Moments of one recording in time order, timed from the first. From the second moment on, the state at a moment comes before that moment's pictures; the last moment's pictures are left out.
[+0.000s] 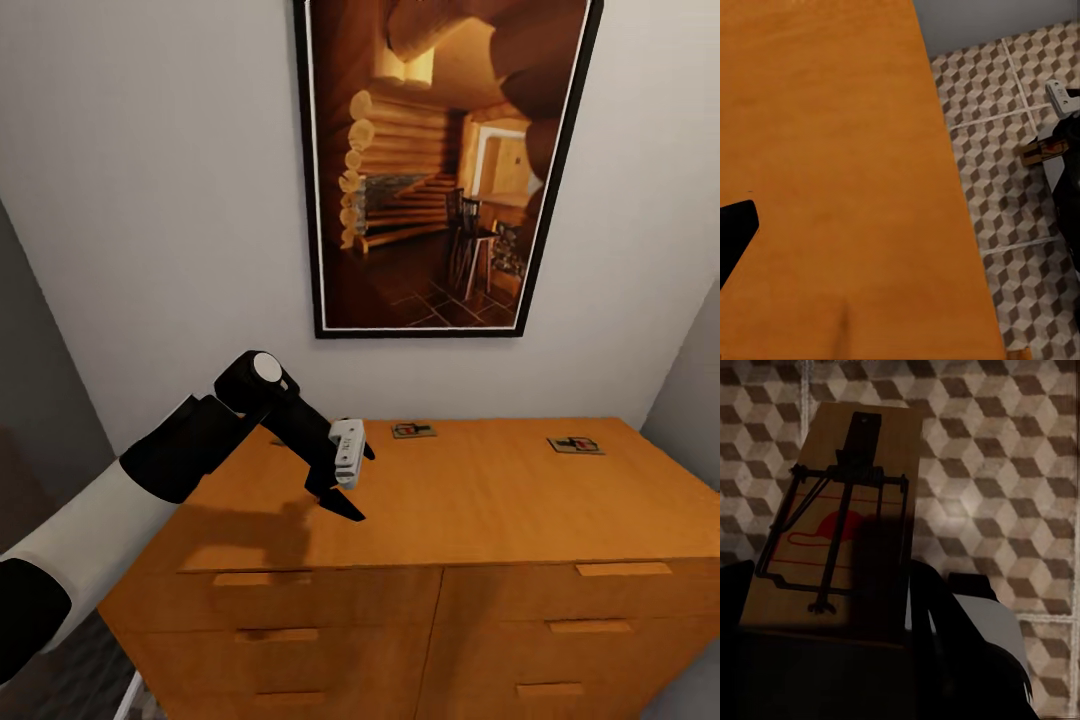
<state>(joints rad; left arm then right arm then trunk) -1.13 0.14 -0.70 -1.36 -0.31 0.67 -1.56 -0.09 0.02 0.08 -0.11 -0.08 -0.28 0.09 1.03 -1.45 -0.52</state>
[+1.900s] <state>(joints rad) -1.13 0.13 -0.73 -1.32 -0.44 0.68 -1.56 -0.09 0.02 0.08 -0.11 -0.08 -0.28 0.09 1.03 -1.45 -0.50</state>
